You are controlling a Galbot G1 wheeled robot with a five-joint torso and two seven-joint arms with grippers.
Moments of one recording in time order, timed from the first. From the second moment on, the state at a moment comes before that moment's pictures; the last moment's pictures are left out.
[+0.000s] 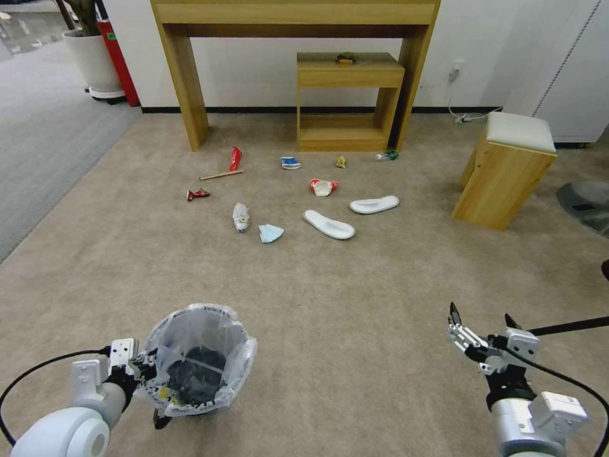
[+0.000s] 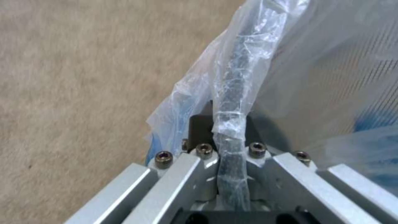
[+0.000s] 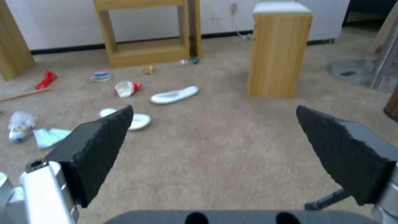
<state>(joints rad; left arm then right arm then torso) 1.67 -1.24 -0.86 -2.25 -0.55 0.74 -0.09 -1.82 1.40 0.70 2.38 0.30 -0.14 0.23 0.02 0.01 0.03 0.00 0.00</state>
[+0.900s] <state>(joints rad) 1.86 -1.39 -0.82 -2.47 -0.57 0.74 -0.20 -1.82 1.42 0.79 2.45 0.28 -0.12 0.15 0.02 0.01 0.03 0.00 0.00</state>
